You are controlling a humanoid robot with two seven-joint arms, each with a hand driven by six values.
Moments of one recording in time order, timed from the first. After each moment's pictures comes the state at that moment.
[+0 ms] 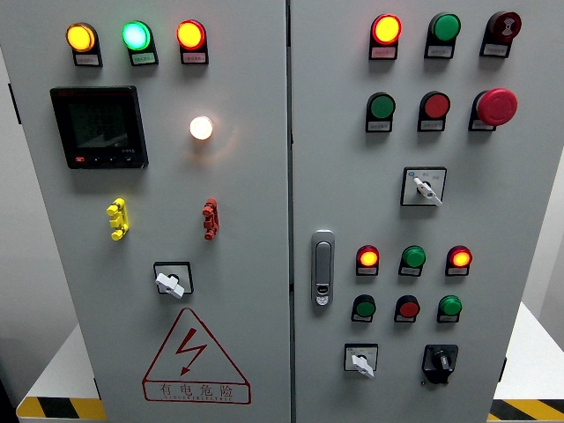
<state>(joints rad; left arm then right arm) -0.04 -0.09 0.02 -0.19 0.04 0.09 0.03 -0.02 0.12 0.30 -0.12 -0.26 0.13 0.19</state>
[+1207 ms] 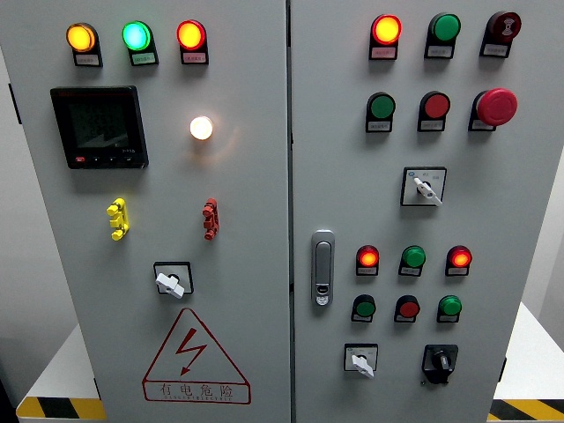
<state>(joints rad) -0.04 -0.09 0.02 -0.19 0.04 0.09 0.03 0.05 0.12 1.22 -0.18 -1.15 0.30 0.14</state>
